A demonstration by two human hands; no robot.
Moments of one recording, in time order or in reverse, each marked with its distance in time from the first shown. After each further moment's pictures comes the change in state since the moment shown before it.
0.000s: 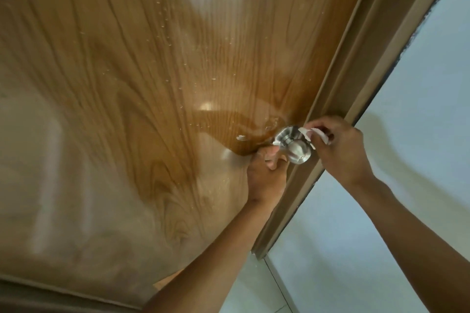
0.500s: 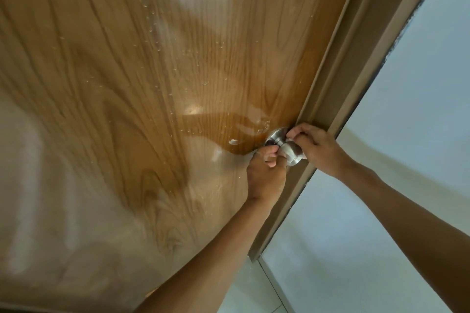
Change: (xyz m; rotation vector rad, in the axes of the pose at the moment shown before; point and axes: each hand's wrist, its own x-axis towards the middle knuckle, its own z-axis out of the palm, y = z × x) left_hand 0.008 0.002 0.013 -0.018 -0.063 -0.054; right_hand 0.015 0.024 0.014 0.356 -0.424 0.355
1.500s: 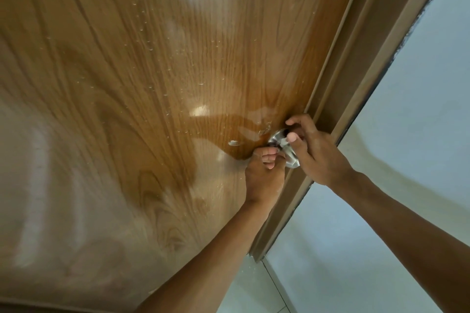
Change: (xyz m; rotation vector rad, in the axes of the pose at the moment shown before) left_hand 0.001 0.000 -0.002 -0.025 0.053 -0.003; right_hand -0.010 -0.011 0.013 -0.276 0.113 -0.427
